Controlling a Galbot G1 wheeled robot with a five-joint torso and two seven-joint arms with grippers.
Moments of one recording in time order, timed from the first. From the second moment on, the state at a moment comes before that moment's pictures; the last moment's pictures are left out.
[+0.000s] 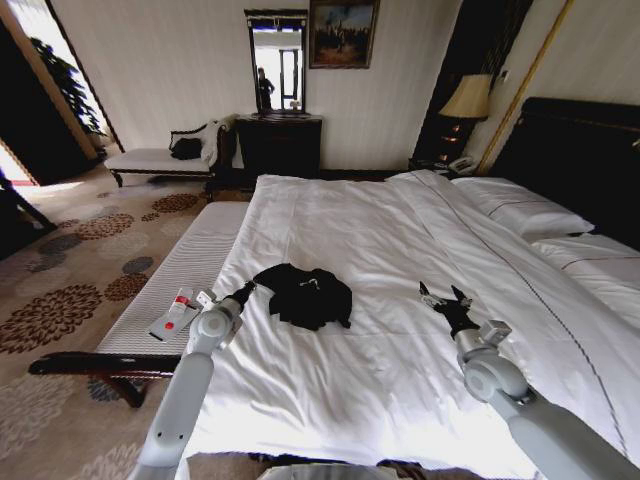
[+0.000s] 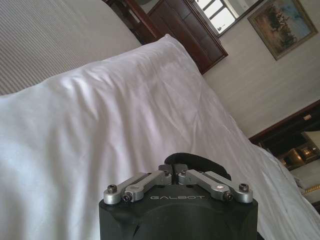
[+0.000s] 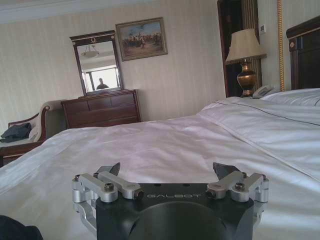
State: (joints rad) left arm 1.02 -1.23 -0.46 -1.73 -1.32 0.37 -0.40; right arm -1.25 0.72 0.37 1.83 0.95 0.12 0.34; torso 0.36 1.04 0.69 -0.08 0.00
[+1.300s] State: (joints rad) left arm 1.15 -1.24 -0.51 -1.87 -1.24 0.38 -0.38; right arm -0.15 0.93 -0.45 1.18 1.48 -0.52 0.16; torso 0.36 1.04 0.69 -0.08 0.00
